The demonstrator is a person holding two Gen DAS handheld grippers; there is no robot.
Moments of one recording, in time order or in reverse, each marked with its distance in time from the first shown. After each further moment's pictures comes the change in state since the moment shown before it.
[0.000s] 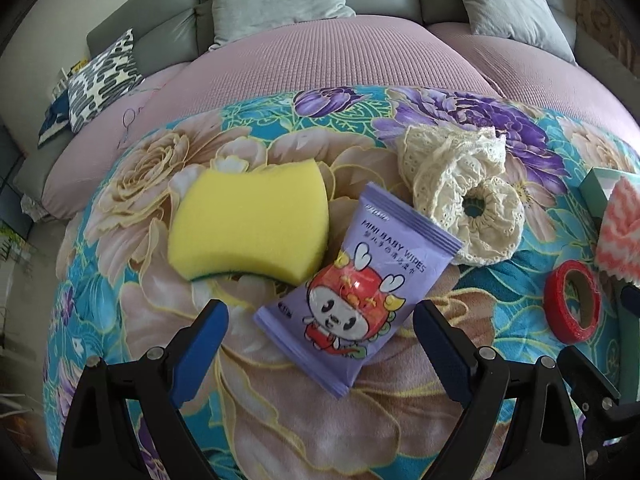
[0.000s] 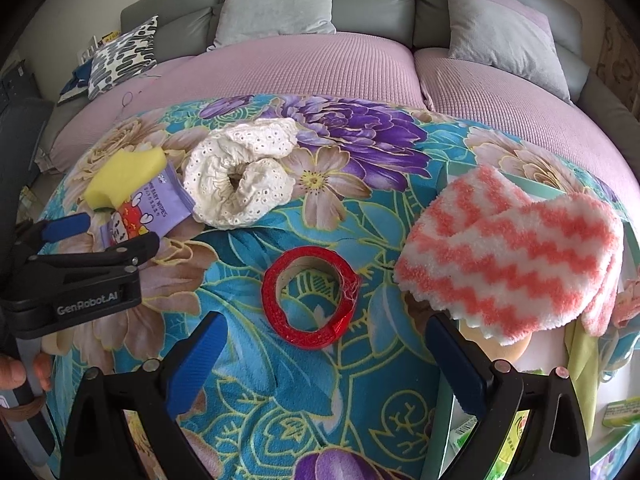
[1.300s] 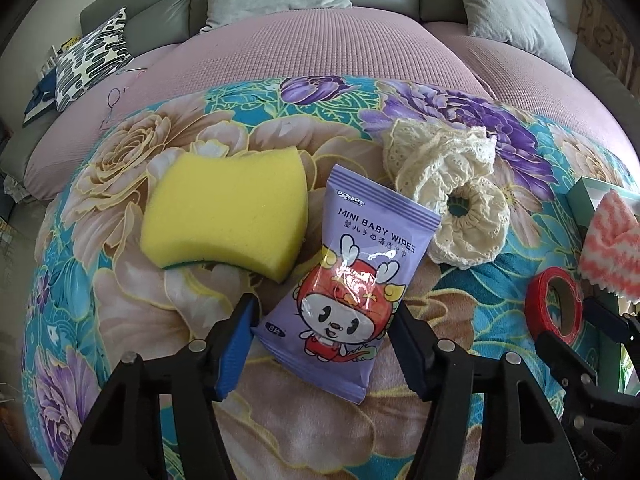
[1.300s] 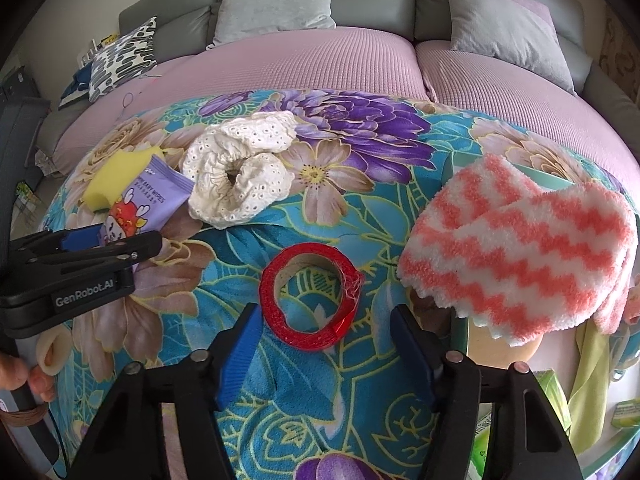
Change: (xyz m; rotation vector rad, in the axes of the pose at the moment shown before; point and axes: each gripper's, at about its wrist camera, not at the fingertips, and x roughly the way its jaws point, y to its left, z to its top) left arm 0.004 0.004 0.001 -0.053 0.045 -0.086; right arm 0.007 -0.004 -0.001 0.020 0.013 0.028
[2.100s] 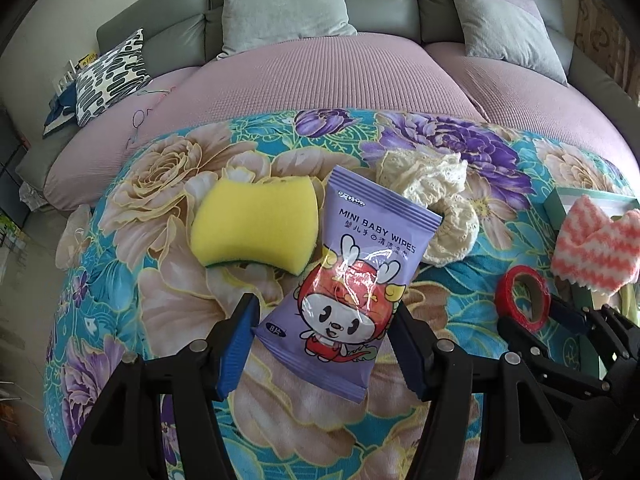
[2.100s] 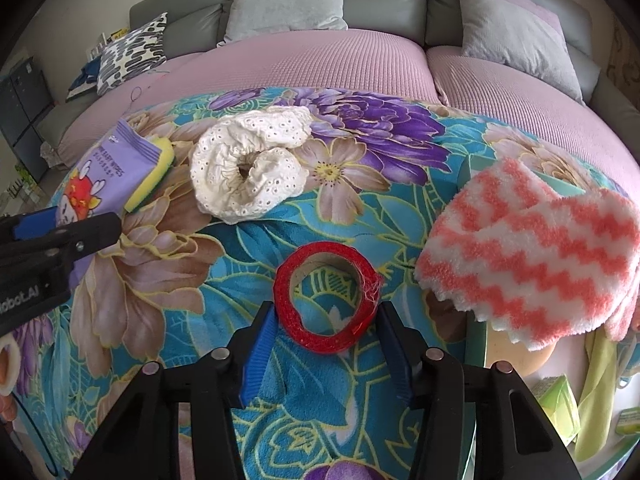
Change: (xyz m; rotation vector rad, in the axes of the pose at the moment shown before) left arm -0.047 -0.009 -0.010 0.006 -0.070 0.053; right arm 0.005 0.009 -0.001 -0.041 -0.014 0.003
